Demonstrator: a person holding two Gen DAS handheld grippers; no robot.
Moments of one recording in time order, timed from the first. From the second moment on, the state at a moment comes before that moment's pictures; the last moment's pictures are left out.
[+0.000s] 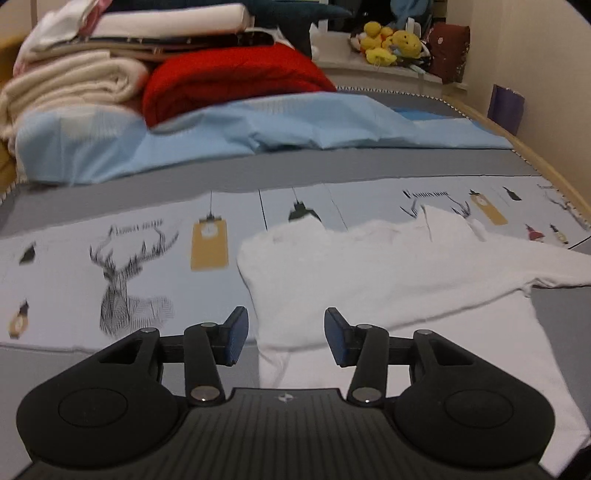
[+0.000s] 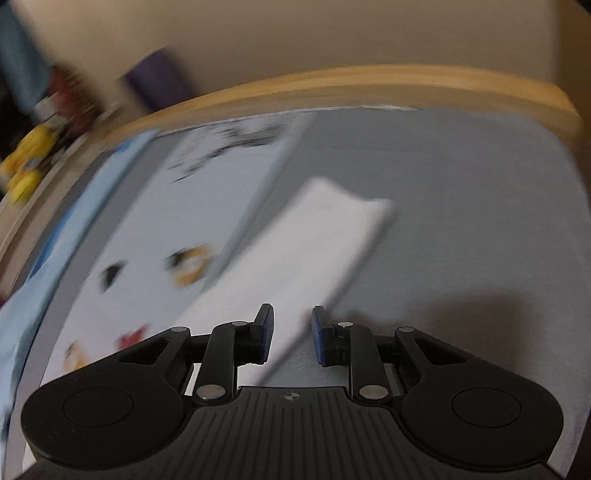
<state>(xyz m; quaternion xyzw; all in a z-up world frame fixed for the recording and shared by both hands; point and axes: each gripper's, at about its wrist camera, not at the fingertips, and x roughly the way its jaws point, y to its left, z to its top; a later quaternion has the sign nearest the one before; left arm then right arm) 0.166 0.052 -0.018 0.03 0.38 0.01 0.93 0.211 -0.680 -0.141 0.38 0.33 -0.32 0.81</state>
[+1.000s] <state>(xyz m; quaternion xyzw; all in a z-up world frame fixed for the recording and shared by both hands) 0.182 0.092 -0.044 -0.01 0.42 0.03 0.91 0.279 -0.571 -0.067 0.23 0.19 -0.23 0.93</state>
